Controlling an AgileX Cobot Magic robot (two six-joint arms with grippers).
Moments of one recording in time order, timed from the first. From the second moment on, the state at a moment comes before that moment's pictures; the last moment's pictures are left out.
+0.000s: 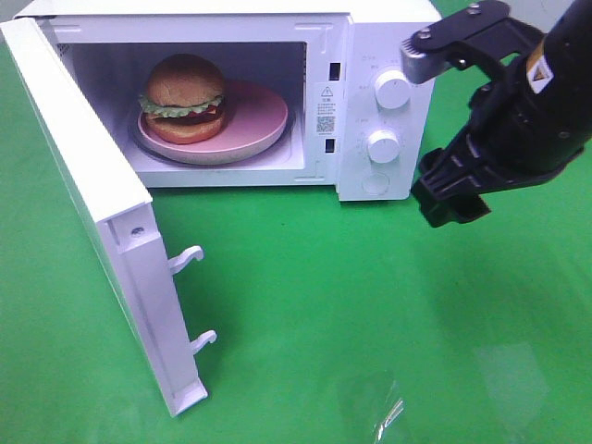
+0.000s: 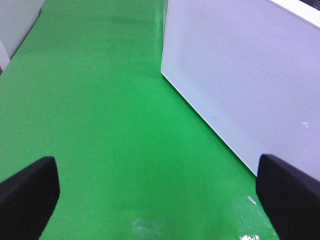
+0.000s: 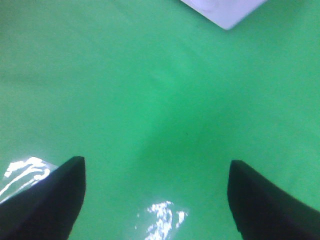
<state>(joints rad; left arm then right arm) 0.06 -0.01 -0.52 -0.11 1.07 0.03 0.54 1.41 -0.99 -0.24 0.78 0.20</state>
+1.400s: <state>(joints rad) 0.06 -0.01 -0.52 -0.11 1.07 0.03 0.25 0.62 -0.78 -0.19 1.04 0.20</state>
